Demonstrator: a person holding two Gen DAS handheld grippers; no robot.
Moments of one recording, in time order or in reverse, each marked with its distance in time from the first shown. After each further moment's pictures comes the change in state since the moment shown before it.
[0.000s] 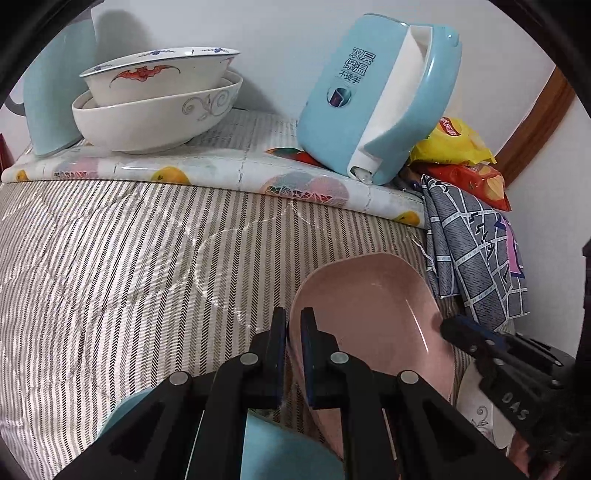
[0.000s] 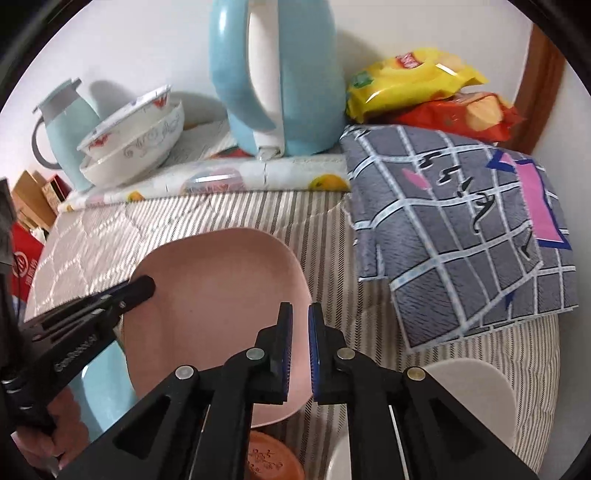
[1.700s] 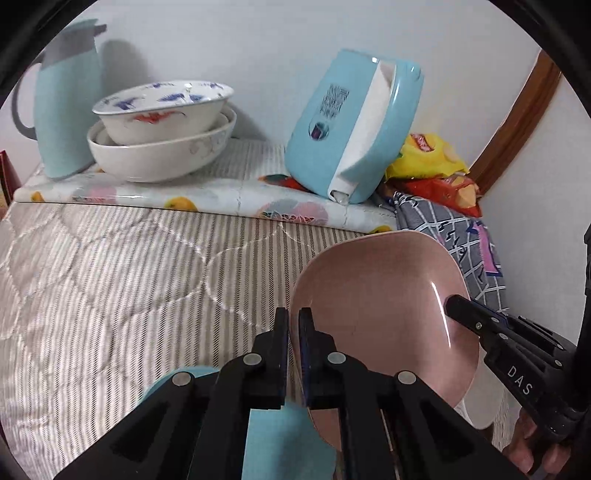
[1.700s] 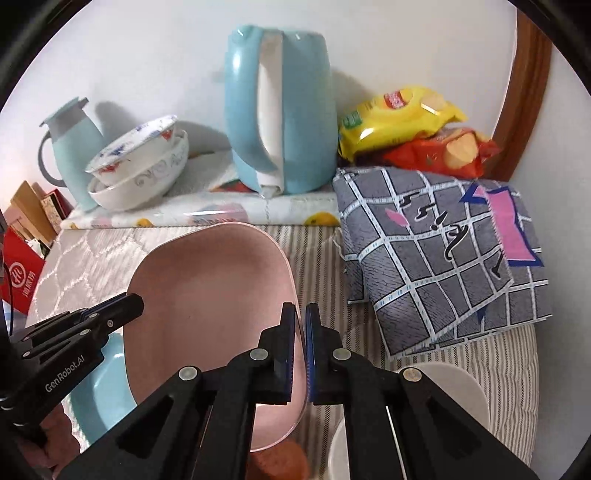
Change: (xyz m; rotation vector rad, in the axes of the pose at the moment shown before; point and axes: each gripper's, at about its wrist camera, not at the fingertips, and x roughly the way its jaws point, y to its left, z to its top) left arm -0.055 -0.004 -0.003 0.030 -0.065 -0.020; right arm -0.054 0.008 -0.004 0.012 -0.131 -0.043
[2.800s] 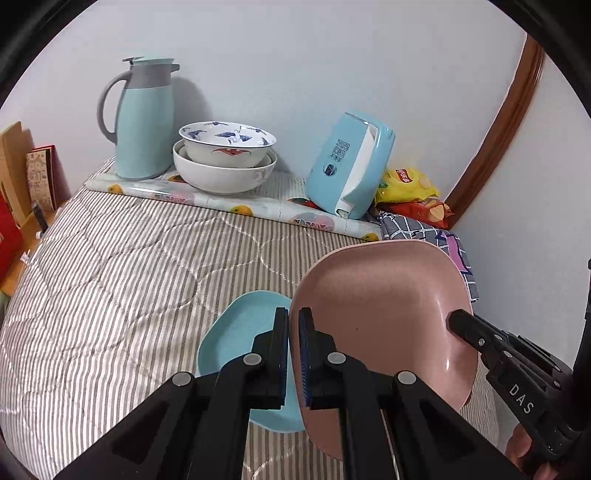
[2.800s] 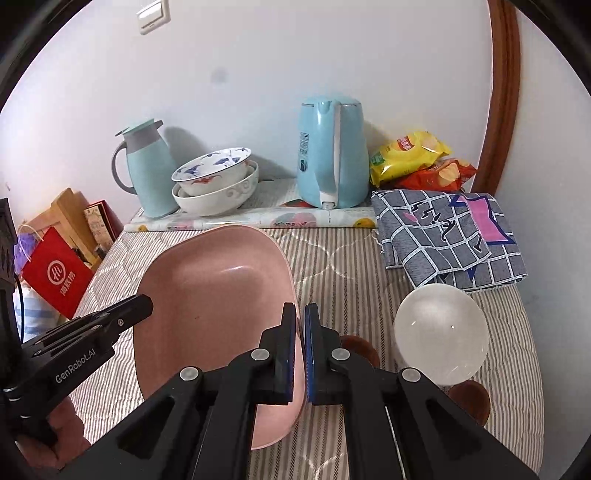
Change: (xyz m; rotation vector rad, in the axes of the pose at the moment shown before) left arm -0.128 0.032 -0.066 -0.037 -0.136 0.009; right arm -0.117 0.065 -0.073 0.003 -0.140 0.052
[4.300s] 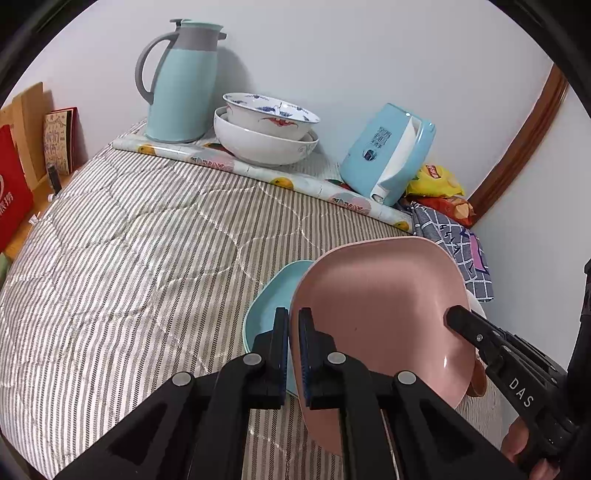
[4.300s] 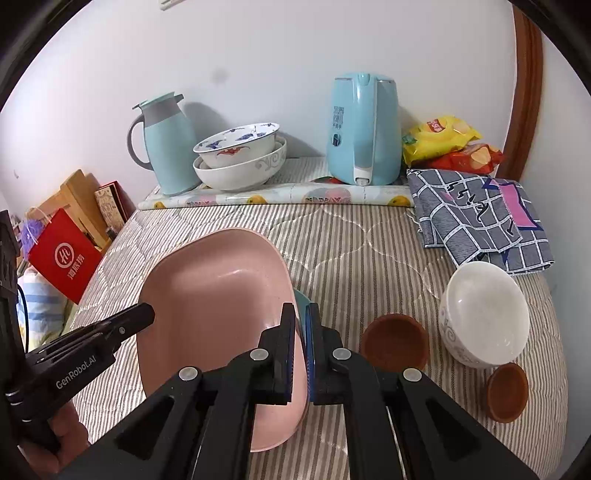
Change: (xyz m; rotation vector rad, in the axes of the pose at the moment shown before) left arm 0.012 0.051 -0.022 -0.086 0.050 0.022; right arm 0.031 0.030 -0.018 -0.027 0.050 0.051
